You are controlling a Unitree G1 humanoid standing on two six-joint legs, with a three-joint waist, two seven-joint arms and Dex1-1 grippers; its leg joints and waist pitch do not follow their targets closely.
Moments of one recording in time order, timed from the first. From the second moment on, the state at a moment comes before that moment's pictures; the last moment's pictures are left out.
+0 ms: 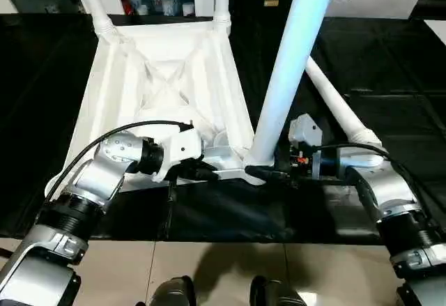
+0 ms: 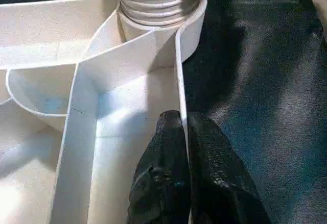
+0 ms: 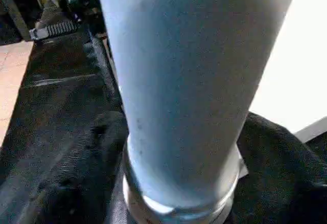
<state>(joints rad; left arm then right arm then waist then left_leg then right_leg) -0.60 0.50 -0.34 0.40 -0.02 0.05 -1.25 -0.52 -0.42 0.19 0.41 0.20 0.06 1.17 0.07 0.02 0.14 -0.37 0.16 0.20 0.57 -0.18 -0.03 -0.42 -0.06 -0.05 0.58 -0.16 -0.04</state>
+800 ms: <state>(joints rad) -0.57 0.45 -0.29 0.33 -0.02 0.26 -1.14 -0.41 -0.27 0.11 0.31 0.20 0.15 0.90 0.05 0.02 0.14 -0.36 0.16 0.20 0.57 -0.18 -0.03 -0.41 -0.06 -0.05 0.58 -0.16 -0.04</state>
